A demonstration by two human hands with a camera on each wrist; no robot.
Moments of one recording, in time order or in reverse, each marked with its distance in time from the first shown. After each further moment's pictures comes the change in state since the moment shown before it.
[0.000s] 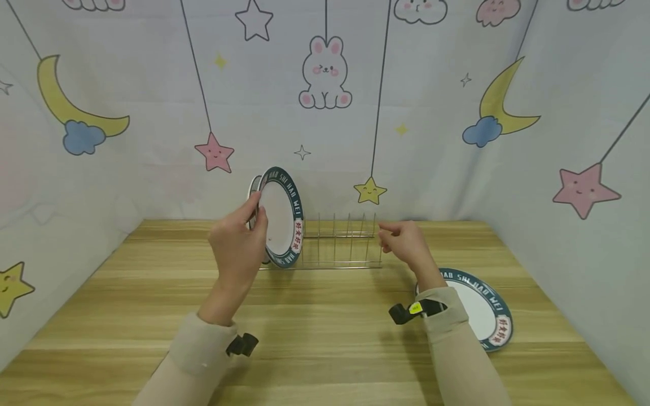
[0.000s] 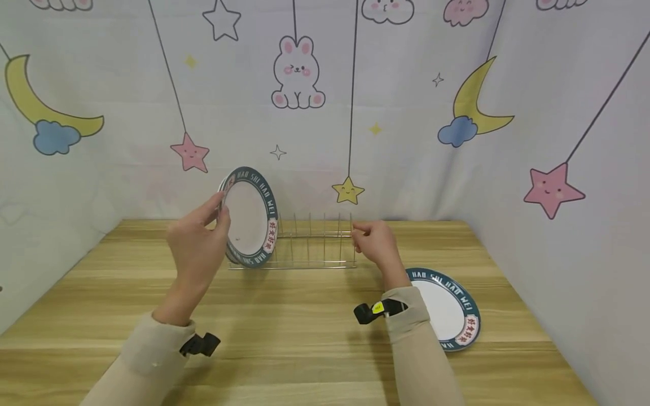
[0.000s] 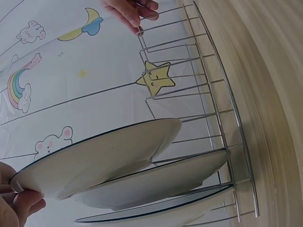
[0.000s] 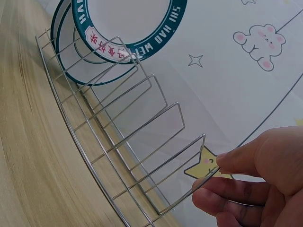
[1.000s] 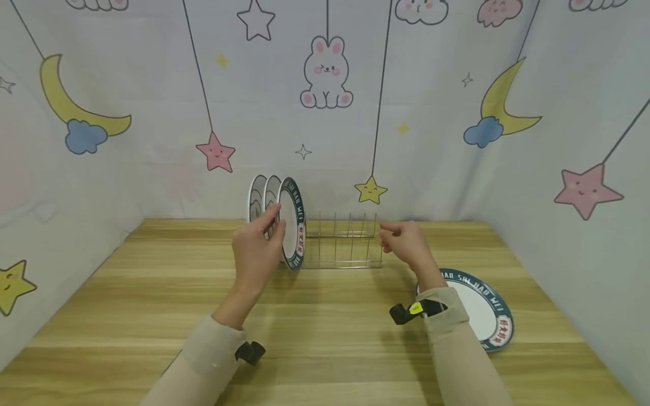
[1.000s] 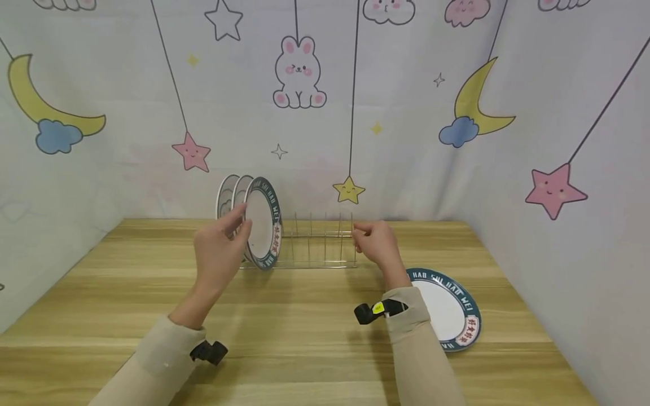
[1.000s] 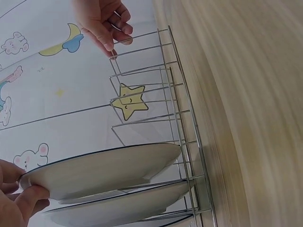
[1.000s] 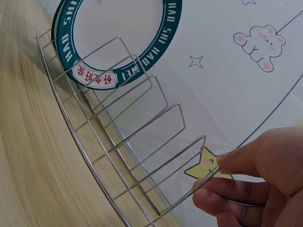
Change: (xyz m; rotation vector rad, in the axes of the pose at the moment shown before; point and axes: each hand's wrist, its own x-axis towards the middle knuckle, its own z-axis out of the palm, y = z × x) left_hand -0.021 0.001 0.016 -0.082 -0.194 -0.117; right_hand -0.002 -0.001 -0.001 -0.051 0.001 0.003
